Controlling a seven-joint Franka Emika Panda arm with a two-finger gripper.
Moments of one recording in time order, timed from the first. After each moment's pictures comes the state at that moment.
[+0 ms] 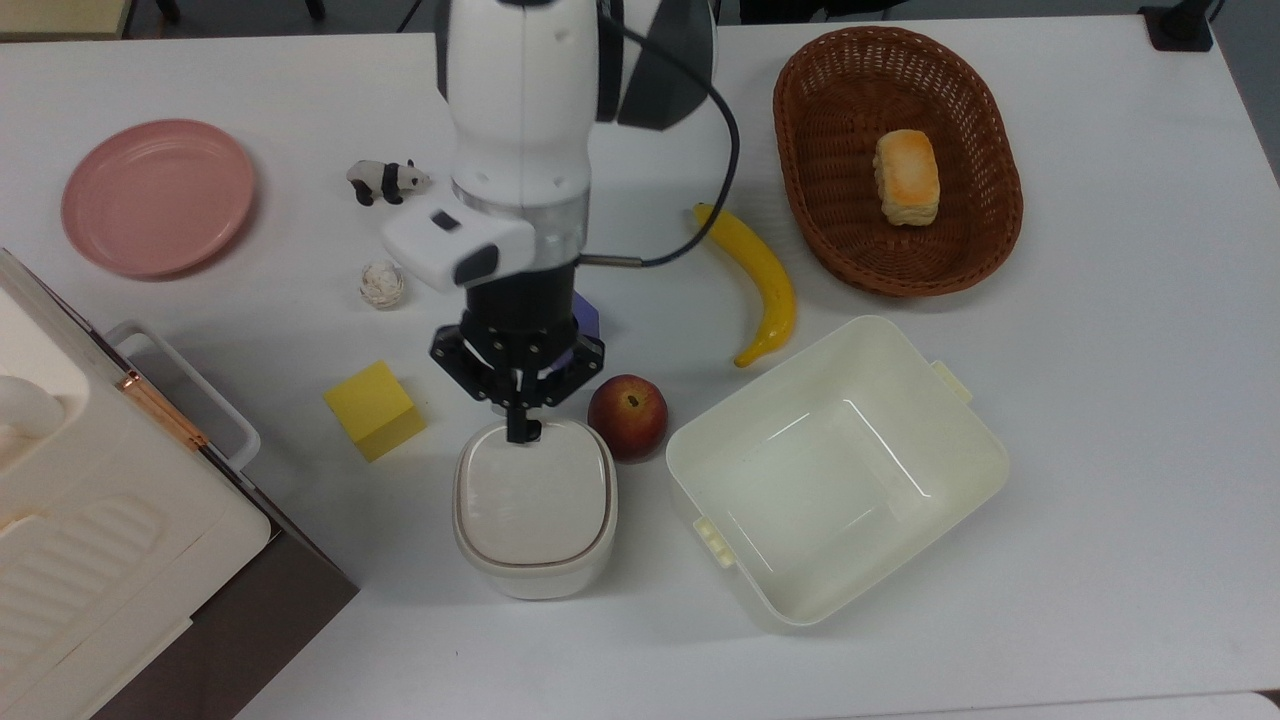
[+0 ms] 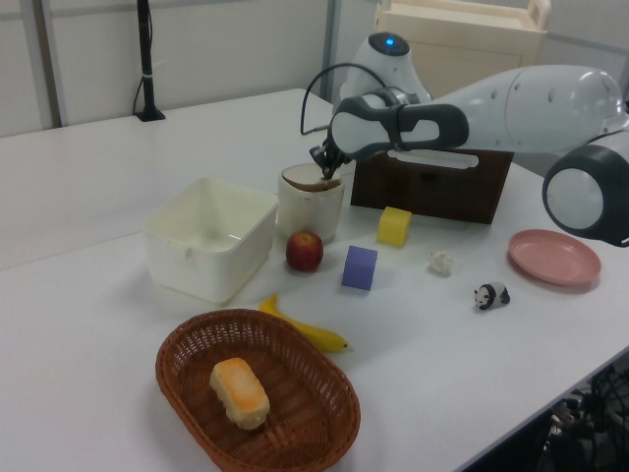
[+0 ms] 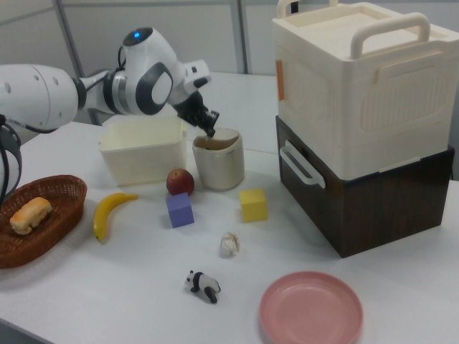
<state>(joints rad) 0.12 0.50 -0.12 -1.44 -0.06 2.42 0.11</state>
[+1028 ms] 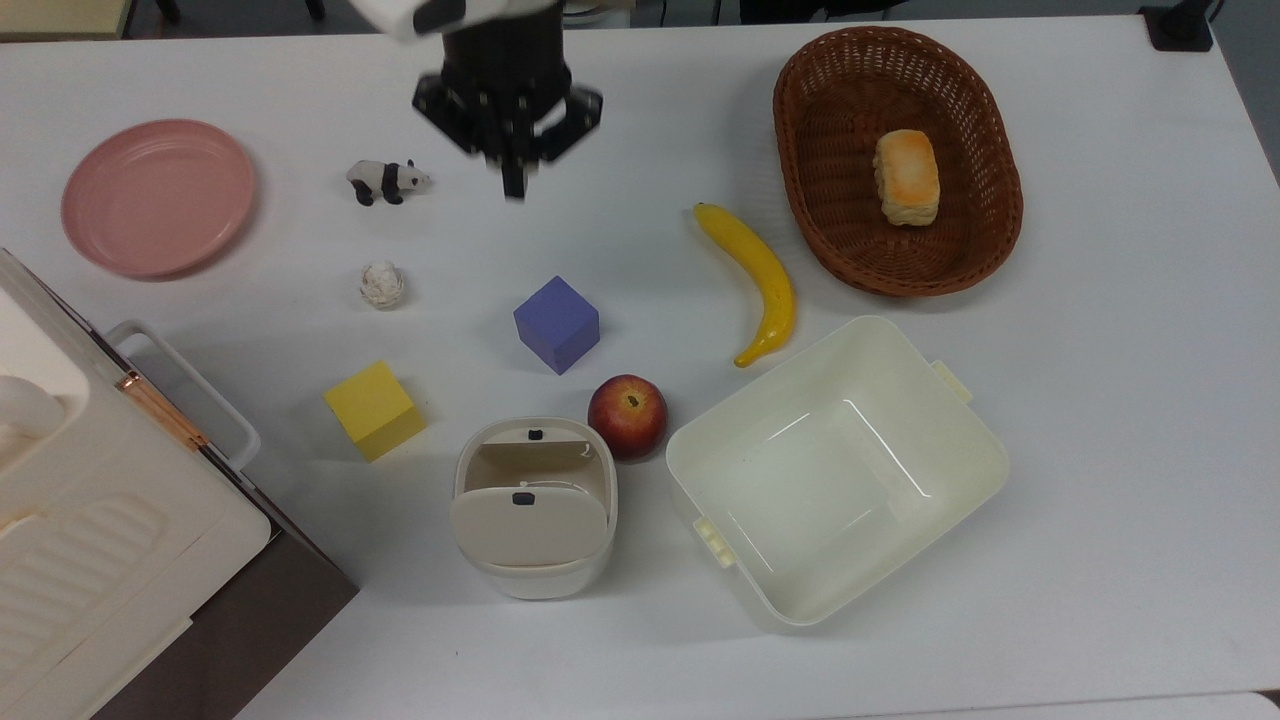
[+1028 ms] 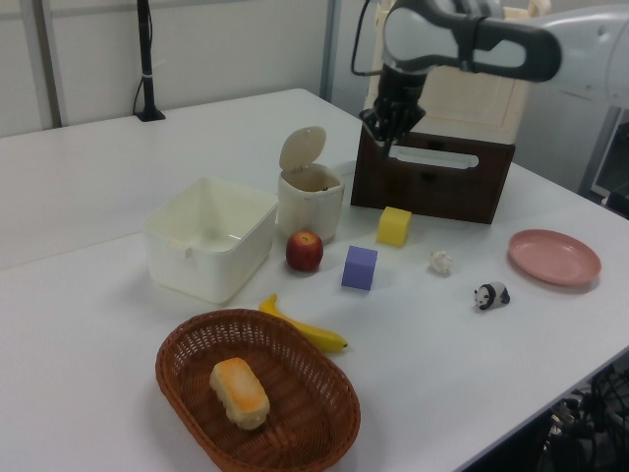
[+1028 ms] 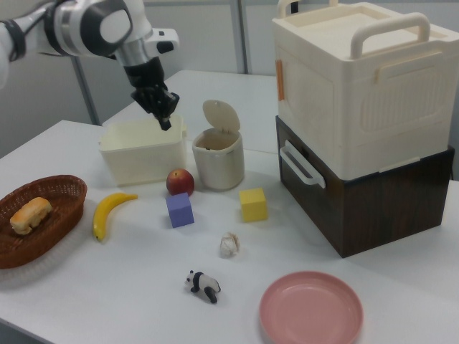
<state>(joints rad) 0.10 0.16 -0.09 -1.52 -0.04 1.83 0.11</state>
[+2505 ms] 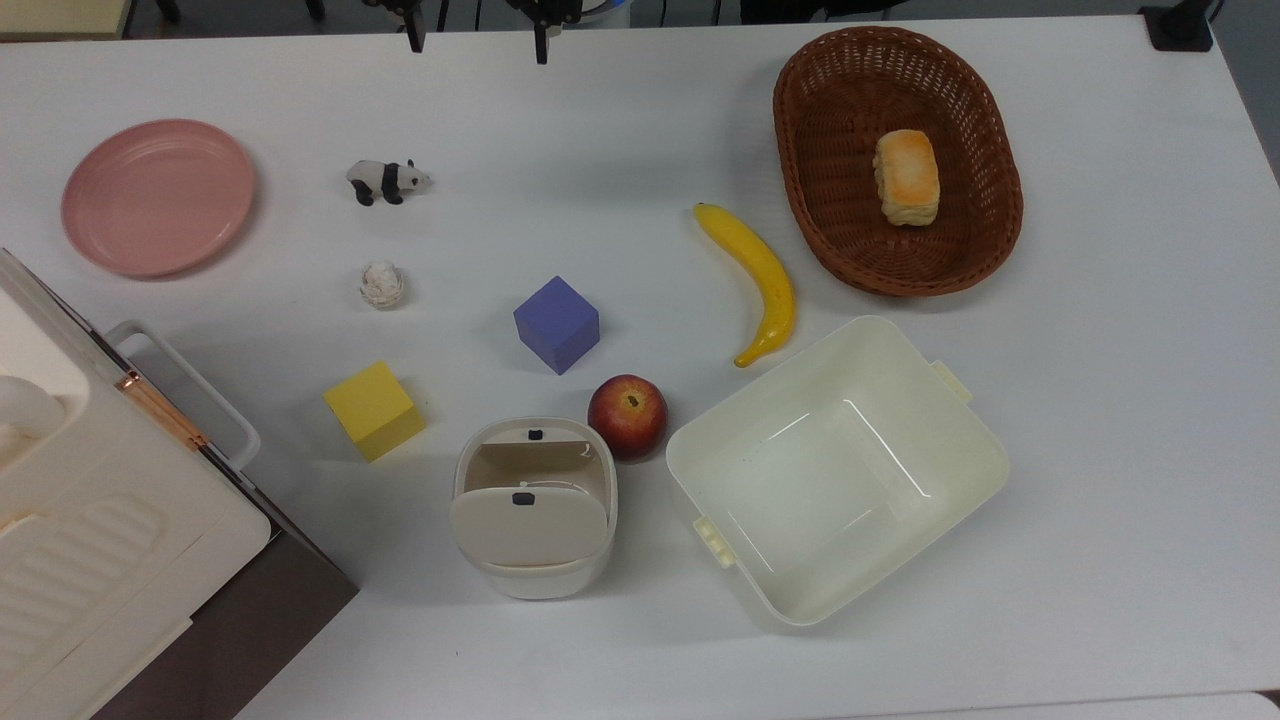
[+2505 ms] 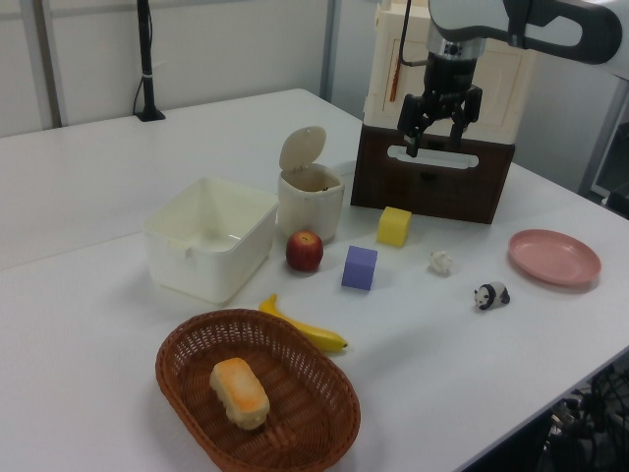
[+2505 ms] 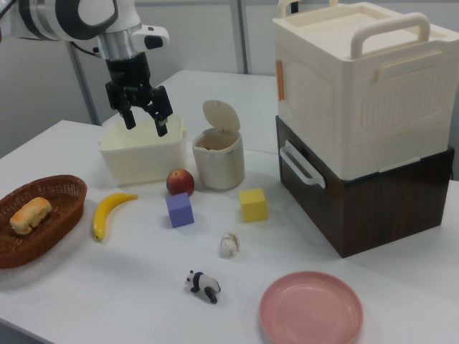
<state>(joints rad) 0.10 0.02 -0.12 -1.58 -0.04 1.62 0.04</state>
